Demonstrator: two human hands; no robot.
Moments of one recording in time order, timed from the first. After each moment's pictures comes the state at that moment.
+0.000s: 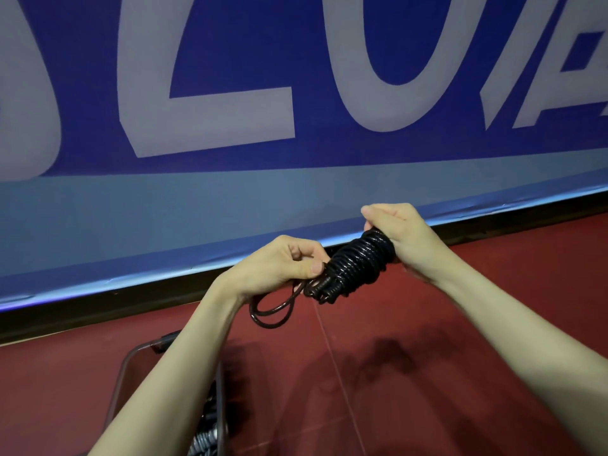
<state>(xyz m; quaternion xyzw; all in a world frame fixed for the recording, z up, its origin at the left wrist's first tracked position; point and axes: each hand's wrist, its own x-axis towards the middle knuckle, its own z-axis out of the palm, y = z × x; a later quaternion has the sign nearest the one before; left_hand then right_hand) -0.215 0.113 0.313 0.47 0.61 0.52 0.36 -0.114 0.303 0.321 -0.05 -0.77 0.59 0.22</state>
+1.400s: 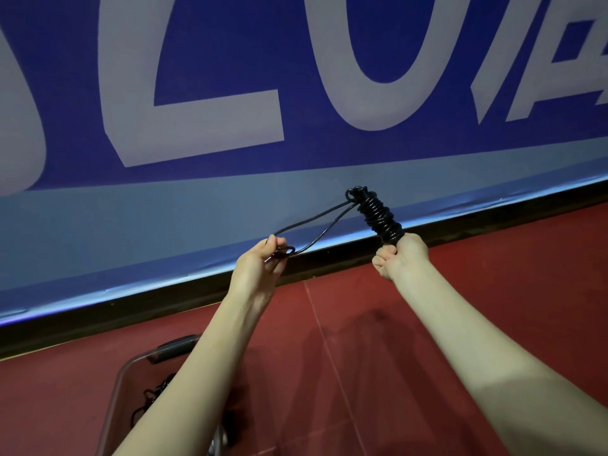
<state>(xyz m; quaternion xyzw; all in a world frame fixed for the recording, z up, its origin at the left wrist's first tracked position) -0.237 0.143 0.265 0.04 0.52 0.82 0.24 -0.157 0.341 0.269 -0.44 -0.22 0.84 0.23</state>
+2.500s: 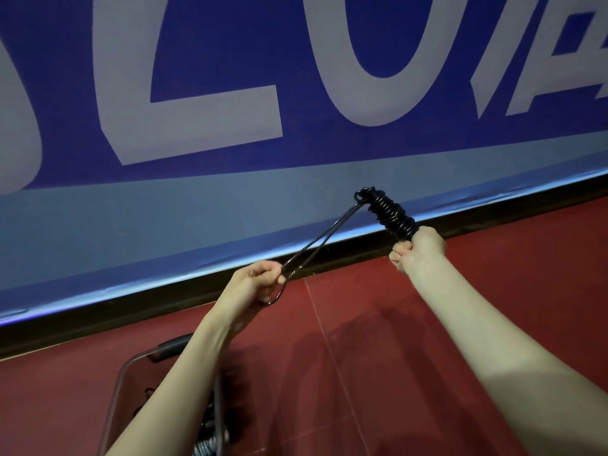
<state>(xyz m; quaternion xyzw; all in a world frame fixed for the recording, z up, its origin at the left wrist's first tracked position) -0.251 0.110 0.233 0.19 0.62 0.69 0.32 -0.153 0.363 0.262 -0.46 -0.26 0.79 0.30</state>
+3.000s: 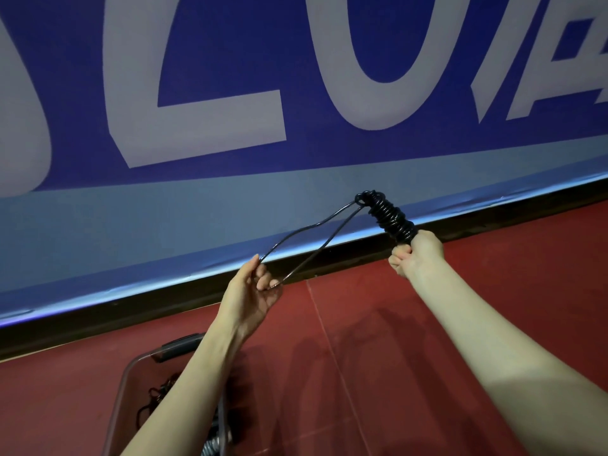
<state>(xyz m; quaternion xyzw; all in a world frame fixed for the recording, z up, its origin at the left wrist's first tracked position) -0.242 0.110 0.235 0.02 0.45 0.84 0.32 -0.152 0.359 0.259 -0.45 -0.27 0.81 0.28</state>
